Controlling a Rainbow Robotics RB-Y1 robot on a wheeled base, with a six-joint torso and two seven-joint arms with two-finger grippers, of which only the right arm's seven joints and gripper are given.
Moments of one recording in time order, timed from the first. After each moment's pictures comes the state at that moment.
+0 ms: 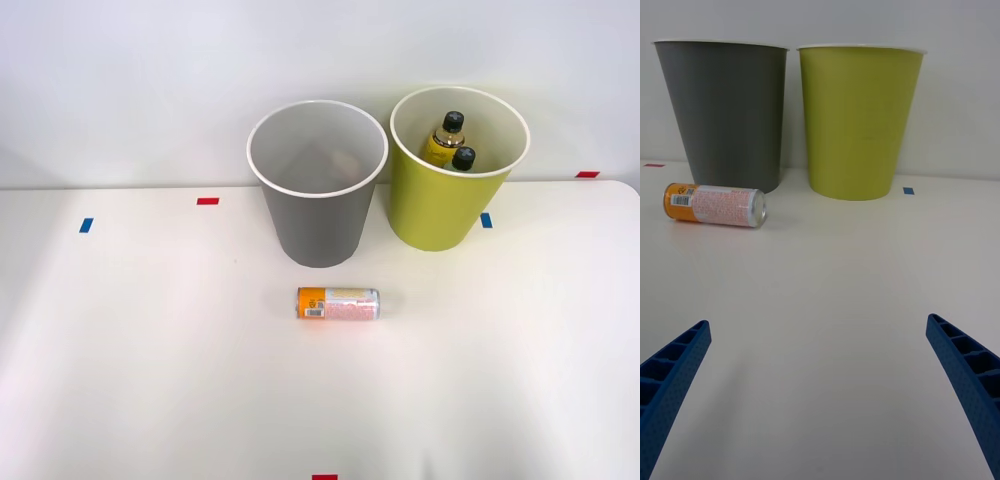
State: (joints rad) arm 0.98 -0.33 0.43 -1.70 -0.13 -0.93 1.73
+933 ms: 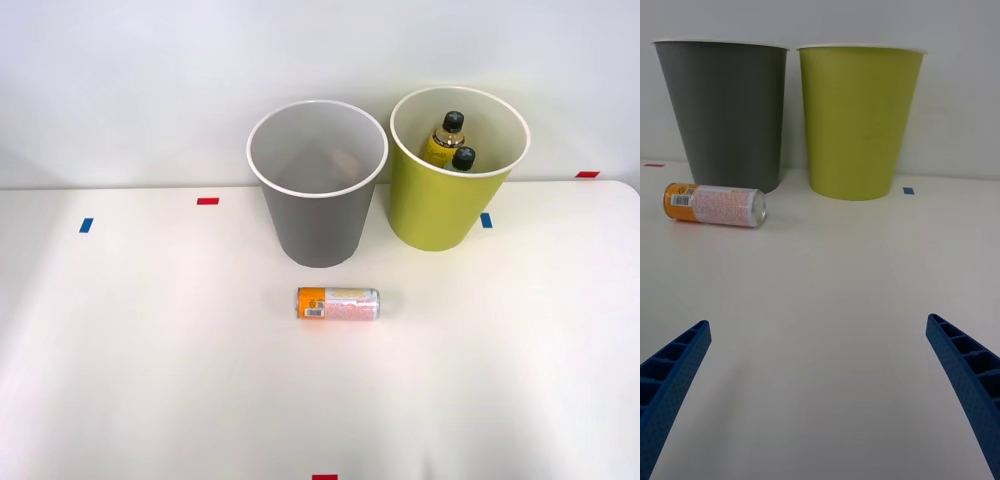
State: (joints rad) arm 0.98 -0.33 0.43 -1.70 -0.13 -0.93 1.73
